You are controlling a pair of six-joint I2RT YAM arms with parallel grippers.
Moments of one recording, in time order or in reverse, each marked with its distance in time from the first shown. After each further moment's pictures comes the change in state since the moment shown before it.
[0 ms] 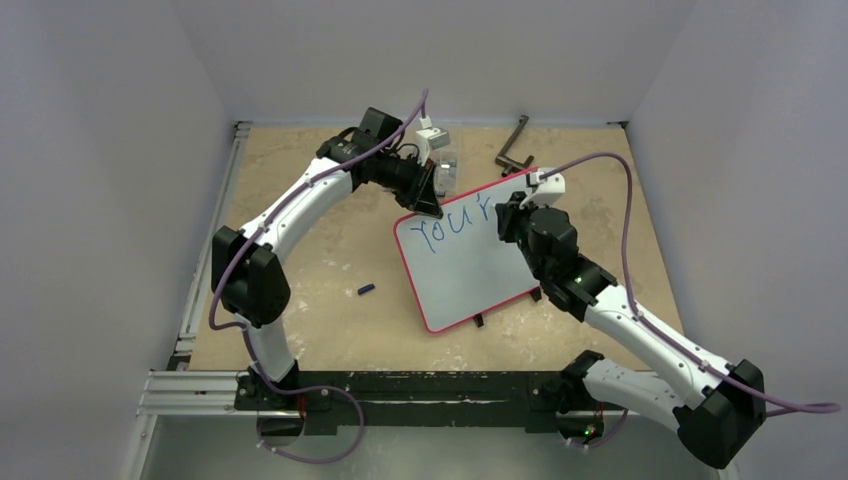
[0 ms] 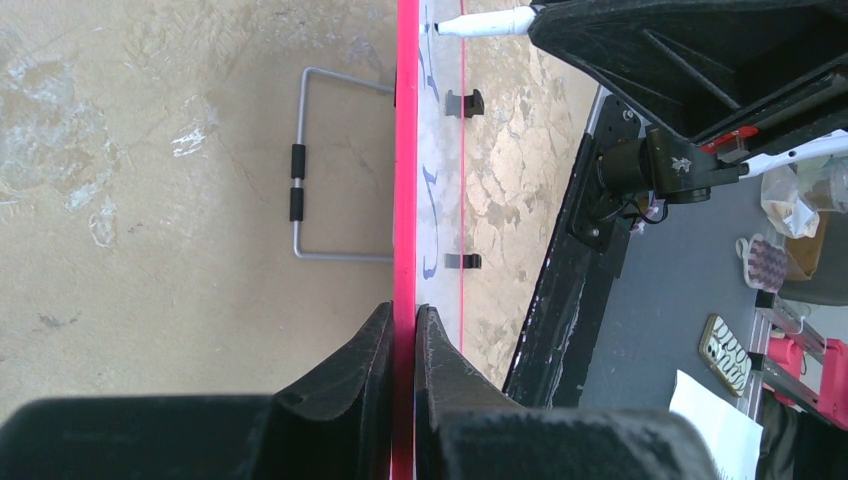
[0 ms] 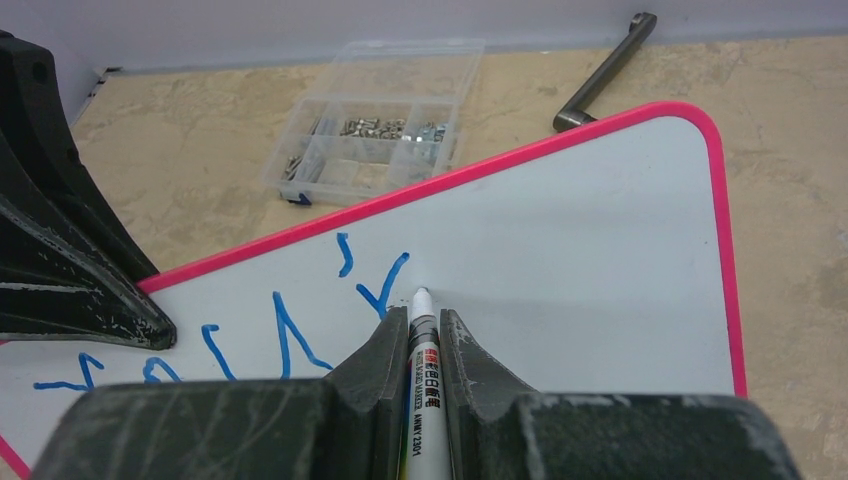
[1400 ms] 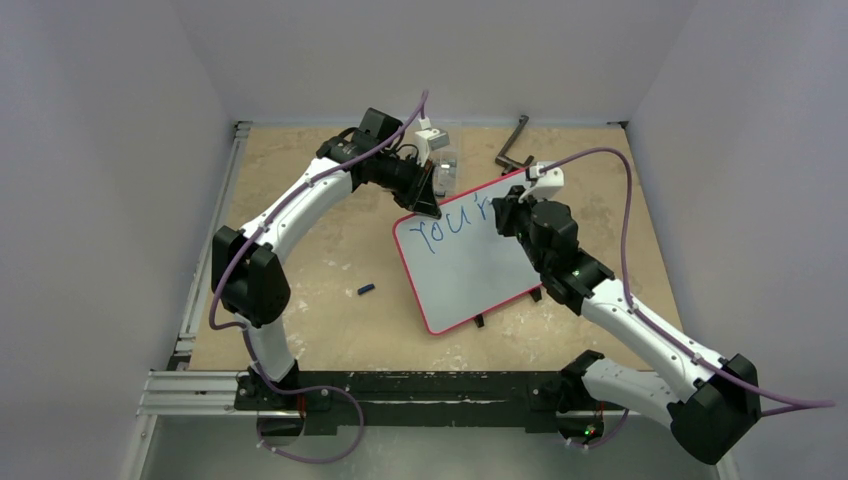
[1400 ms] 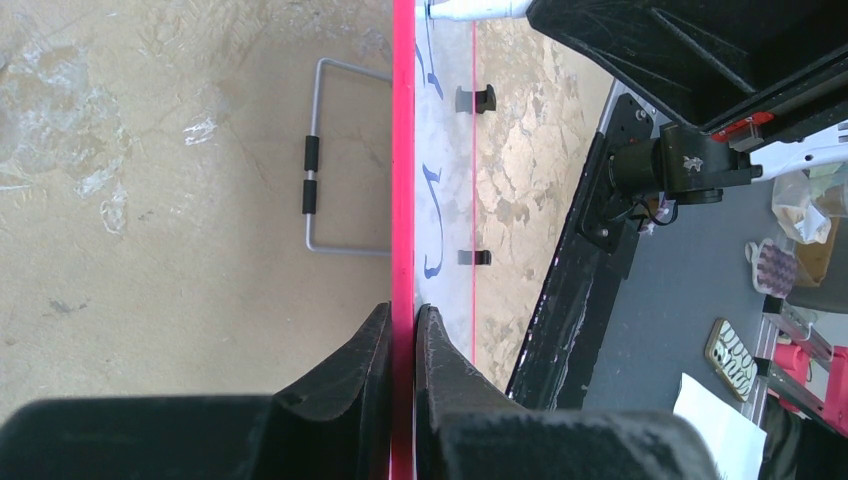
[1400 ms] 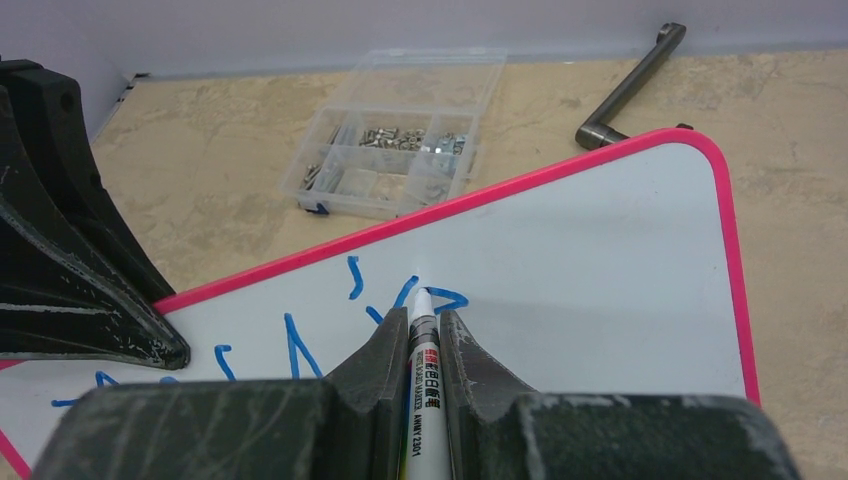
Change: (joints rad) left arm 0.000 0.000 -0.002 -0.011 -0.022 0.000; right arm -0.045 0.049 0.010 0.054 -0.085 -0.002
